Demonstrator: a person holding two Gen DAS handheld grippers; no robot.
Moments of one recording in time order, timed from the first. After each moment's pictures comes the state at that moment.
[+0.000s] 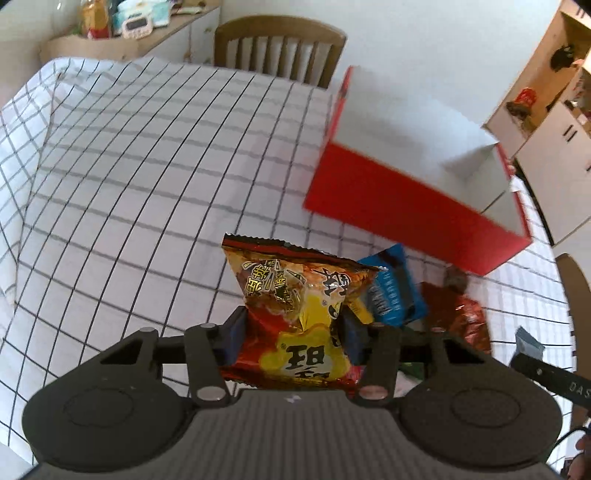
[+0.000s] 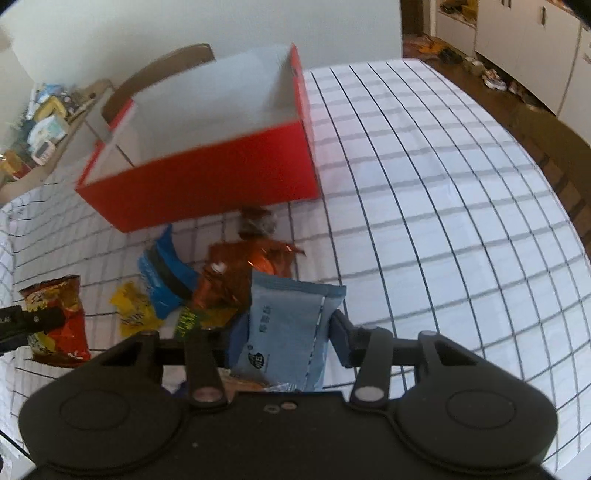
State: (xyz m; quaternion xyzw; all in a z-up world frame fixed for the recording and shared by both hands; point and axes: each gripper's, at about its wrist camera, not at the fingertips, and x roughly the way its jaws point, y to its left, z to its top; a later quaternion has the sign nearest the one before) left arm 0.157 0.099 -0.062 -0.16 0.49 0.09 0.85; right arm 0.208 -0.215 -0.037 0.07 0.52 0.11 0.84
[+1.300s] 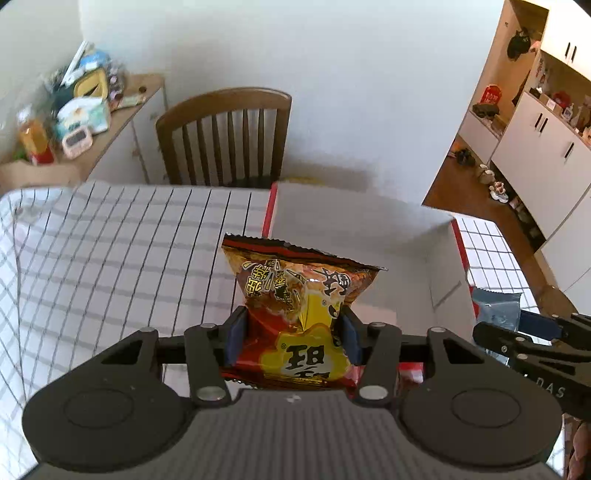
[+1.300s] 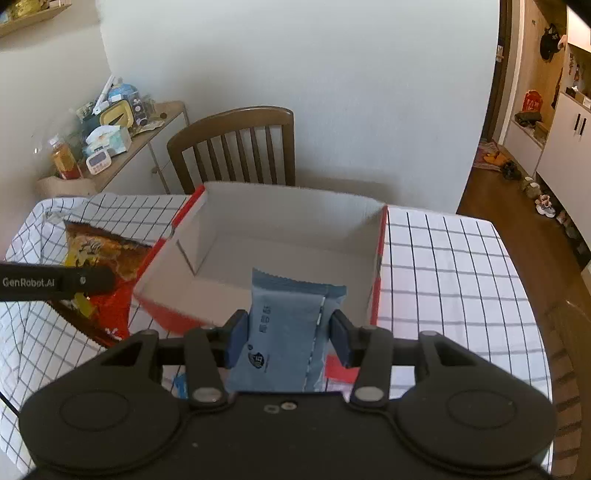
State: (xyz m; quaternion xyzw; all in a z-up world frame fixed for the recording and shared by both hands) left arm 0.280 0.064 0.022 -0.07 0.44 0.06 0.89; right arm 0.309 -0.161 0.037 -0.03 0.42 0.20 0.88
